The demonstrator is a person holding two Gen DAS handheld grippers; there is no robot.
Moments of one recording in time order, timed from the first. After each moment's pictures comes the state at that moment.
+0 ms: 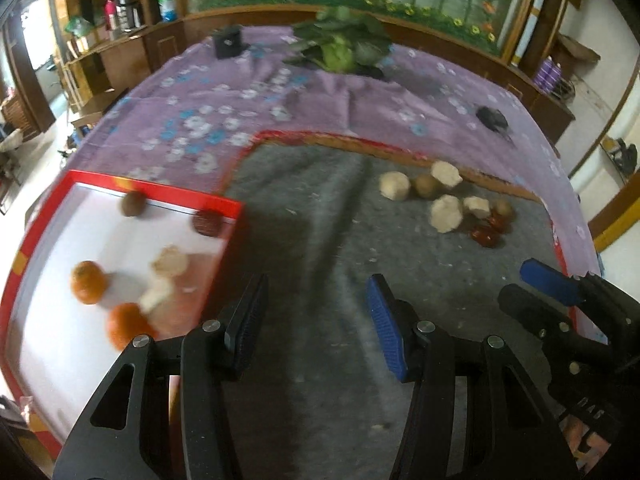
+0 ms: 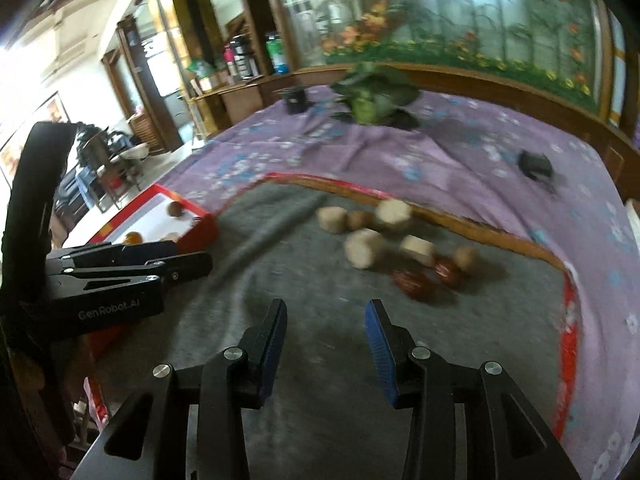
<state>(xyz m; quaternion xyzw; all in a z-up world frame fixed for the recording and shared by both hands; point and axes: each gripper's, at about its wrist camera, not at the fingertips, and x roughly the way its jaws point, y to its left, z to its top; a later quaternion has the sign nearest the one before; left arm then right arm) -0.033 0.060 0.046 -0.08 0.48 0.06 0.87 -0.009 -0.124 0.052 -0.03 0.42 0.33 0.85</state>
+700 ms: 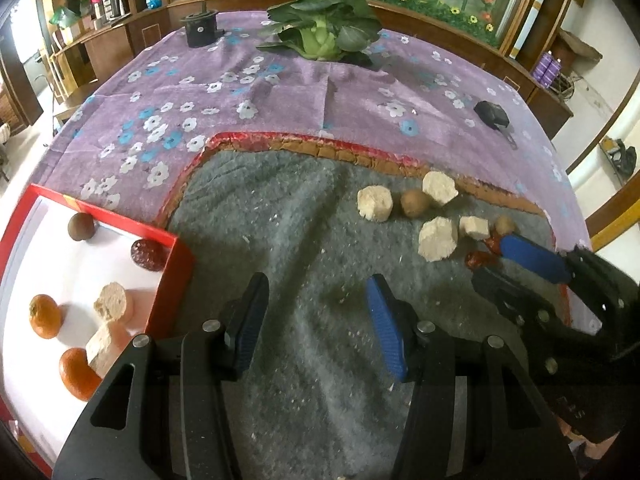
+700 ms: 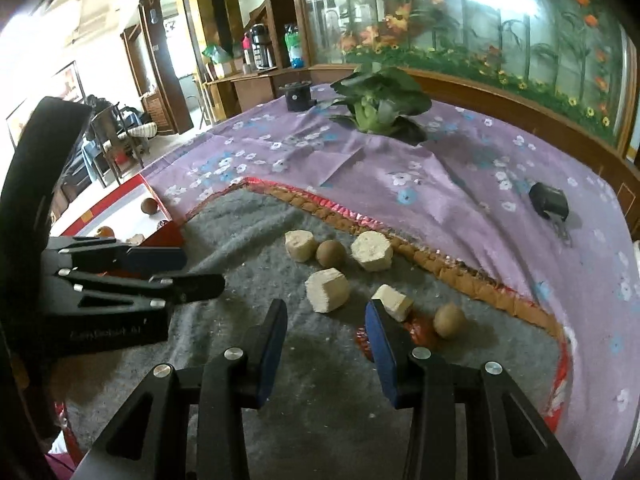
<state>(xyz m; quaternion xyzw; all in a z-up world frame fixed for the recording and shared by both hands) 0.010 0.051 0.035 -0.10 0.49 0.05 0.86 0.036 -0.112 0.046 -0.09 0.39 0.36 0.84</state>
